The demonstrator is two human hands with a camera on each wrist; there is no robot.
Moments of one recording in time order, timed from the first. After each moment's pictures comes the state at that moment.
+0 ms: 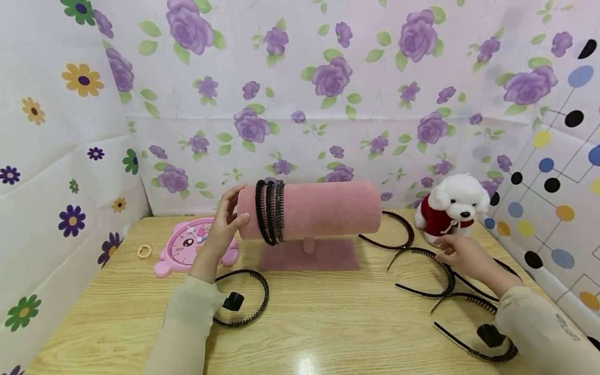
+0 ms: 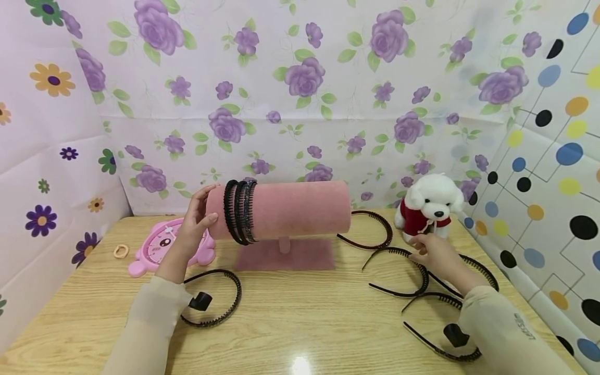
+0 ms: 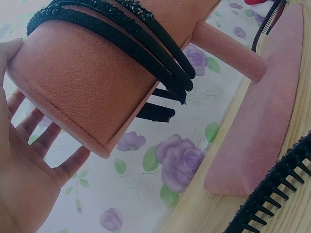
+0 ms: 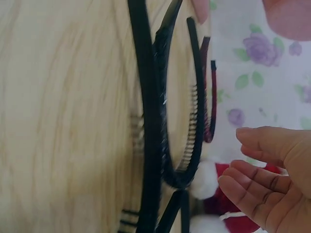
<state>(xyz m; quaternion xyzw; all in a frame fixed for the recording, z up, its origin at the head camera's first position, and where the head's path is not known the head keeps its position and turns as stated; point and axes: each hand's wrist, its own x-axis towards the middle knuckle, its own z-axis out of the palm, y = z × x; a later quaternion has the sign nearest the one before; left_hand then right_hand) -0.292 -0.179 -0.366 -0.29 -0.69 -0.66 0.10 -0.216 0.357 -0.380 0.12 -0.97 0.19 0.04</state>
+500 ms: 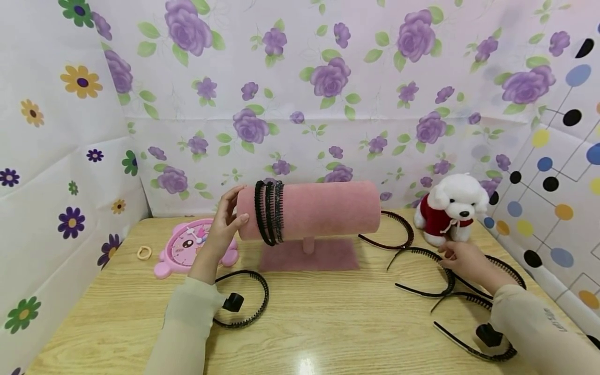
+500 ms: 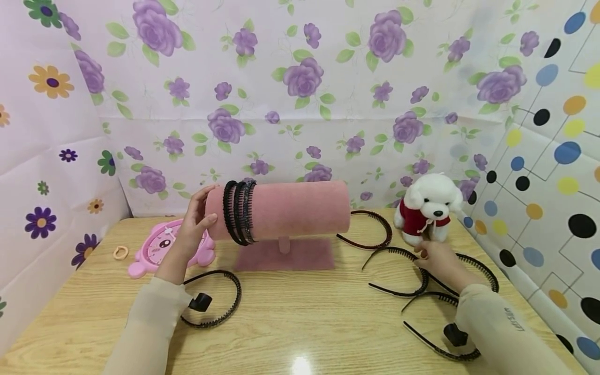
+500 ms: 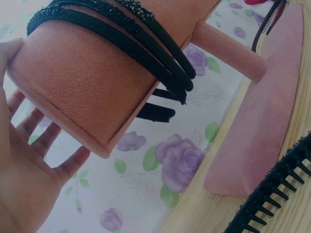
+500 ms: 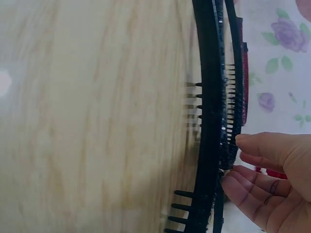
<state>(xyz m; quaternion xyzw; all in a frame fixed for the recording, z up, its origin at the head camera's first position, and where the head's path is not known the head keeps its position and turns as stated) -0.292 -0.179 -0.366 -0.28 -0.69 -0.66 0.10 -0.224 0.375 -0.406 0.10 -0.98 0.16 0.03</state>
